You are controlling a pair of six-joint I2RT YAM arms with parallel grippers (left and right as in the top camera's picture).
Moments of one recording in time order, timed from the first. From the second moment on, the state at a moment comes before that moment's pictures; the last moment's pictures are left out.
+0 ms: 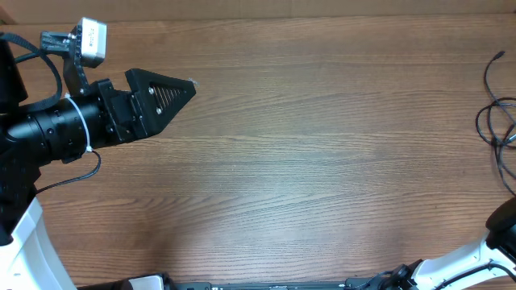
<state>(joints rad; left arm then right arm) 0.12 1.49 2.41 -1.69 0.89 -0.34 -0.79 1.95 1.98 -0.44 0.72 0.09</state>
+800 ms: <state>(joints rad) 0.18 1.49 2.41 -1.62 0.56 -0.30 0.20 1.69 1.98 -0.67 0.38 0.07</state>
